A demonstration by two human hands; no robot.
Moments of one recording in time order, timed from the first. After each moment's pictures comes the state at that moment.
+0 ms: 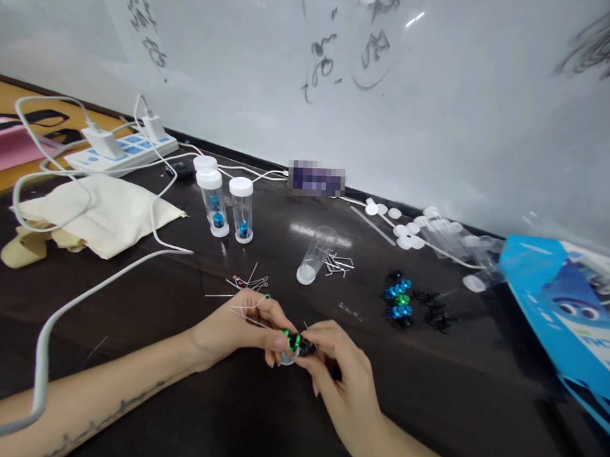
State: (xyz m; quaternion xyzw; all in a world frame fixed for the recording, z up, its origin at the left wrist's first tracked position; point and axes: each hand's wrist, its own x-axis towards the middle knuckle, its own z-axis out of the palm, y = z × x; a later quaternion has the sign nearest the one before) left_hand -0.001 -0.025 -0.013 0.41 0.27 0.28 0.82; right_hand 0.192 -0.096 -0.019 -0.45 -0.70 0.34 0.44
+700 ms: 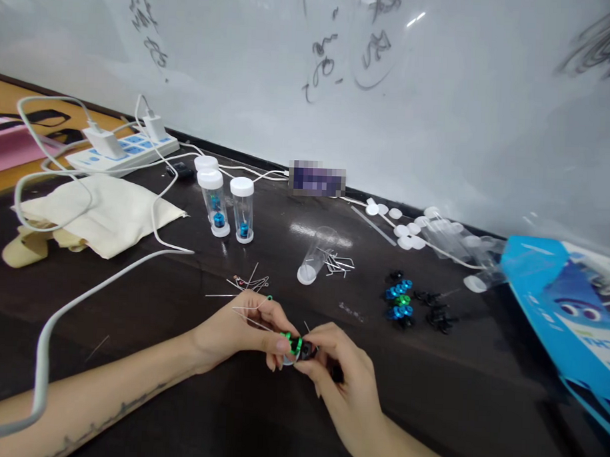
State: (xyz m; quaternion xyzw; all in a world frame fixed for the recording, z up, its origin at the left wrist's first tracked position) left_hand 0.000 -0.026 -0.011 0.41 0.27 0.27 0.83; right_hand 0.192 -0.097 -0.018 -0.45 -0.70 0.34 0.44
